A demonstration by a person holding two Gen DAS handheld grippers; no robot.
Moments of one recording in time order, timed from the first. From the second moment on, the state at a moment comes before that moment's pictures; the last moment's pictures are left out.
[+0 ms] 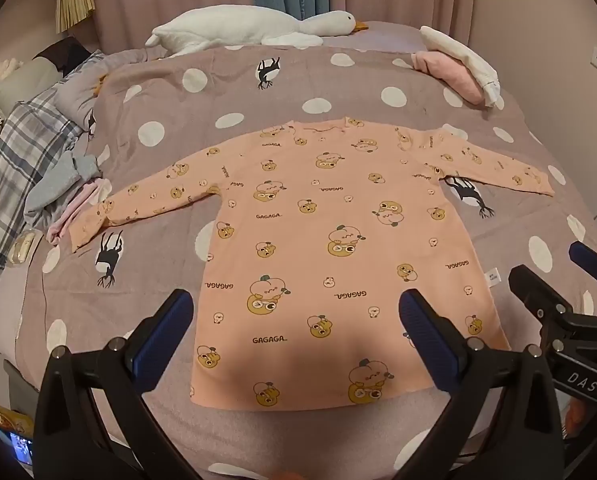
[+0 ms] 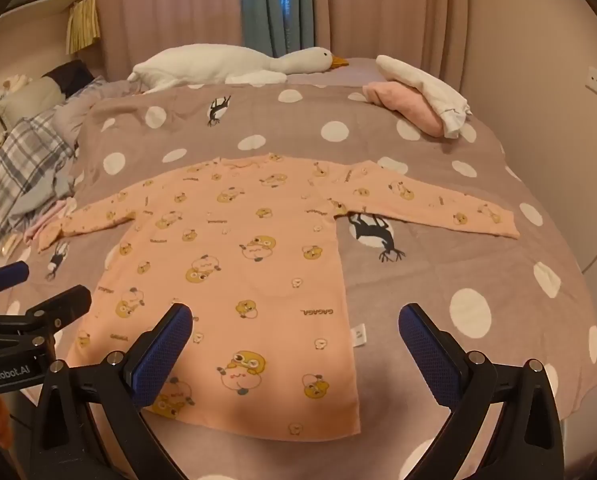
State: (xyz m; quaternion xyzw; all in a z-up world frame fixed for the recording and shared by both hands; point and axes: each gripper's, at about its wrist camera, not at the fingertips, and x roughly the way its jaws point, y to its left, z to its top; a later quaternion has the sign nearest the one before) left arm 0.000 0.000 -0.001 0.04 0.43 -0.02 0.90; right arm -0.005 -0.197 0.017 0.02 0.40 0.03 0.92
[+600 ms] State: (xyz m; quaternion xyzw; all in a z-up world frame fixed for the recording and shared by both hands) left arm 0.000 0.004 -0.001 0.03 0.43 -0.03 0.90; right arm -0.006 -0.198 0.022 0.02 0.39 0.02 0.92
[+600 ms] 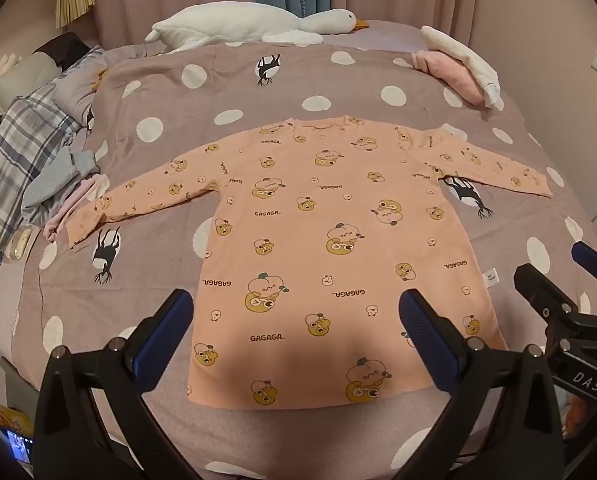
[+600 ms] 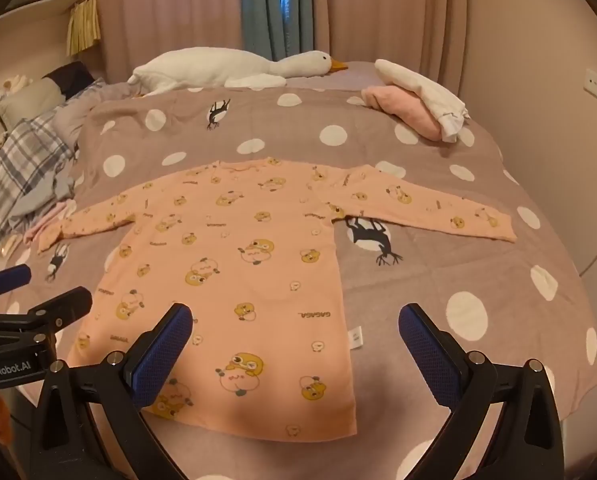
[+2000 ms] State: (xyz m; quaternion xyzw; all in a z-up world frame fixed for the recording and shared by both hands) left arm -0.001 0.003 -0.006 0.03 0.44 -0.03 0.90; right arm -0.008 -0.199 0.017 0.02 0.39 0.02 0.92
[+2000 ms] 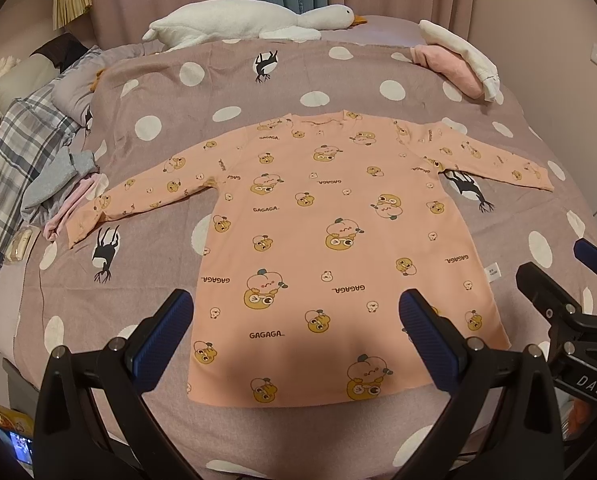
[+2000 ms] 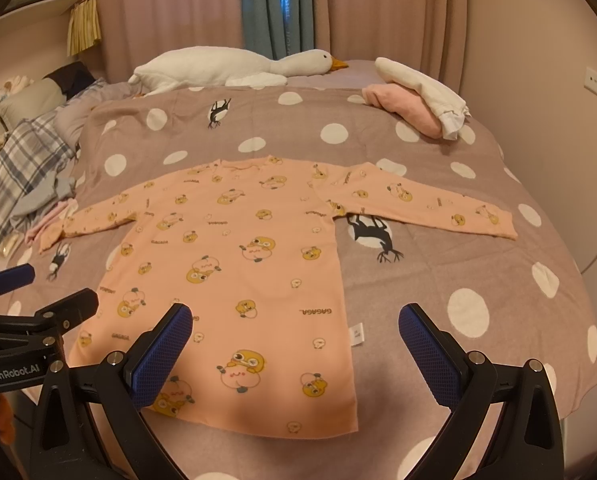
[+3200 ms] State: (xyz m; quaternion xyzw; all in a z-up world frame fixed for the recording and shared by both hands) left arm 0.000 0.001 -0.006 0.04 0.44 -0.02 0.90; right arm -0.004 -0.199 0.014 0.02 0.39 0.02 0.92
